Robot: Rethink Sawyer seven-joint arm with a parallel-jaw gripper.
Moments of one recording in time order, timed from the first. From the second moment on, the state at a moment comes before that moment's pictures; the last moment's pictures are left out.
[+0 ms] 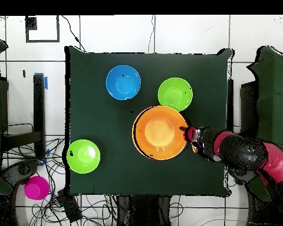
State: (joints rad) arm -1.41 -0.56 1.07 1.95 -0.44 0.72 1.73
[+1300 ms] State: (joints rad) arm -1.41 -0.56 1.07 1.95 -0.44 0.72 1.73
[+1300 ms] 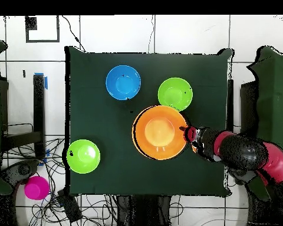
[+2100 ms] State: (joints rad) arm -1.41 -0.56 1.07 1.95 -0.44 0.72 1.73
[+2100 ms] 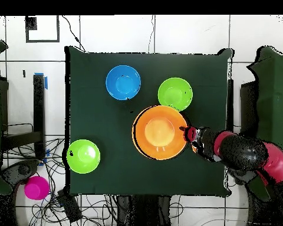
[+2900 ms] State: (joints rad) arm -1.41 -0.56 1.07 1.95 -0.44 0.72 1.73
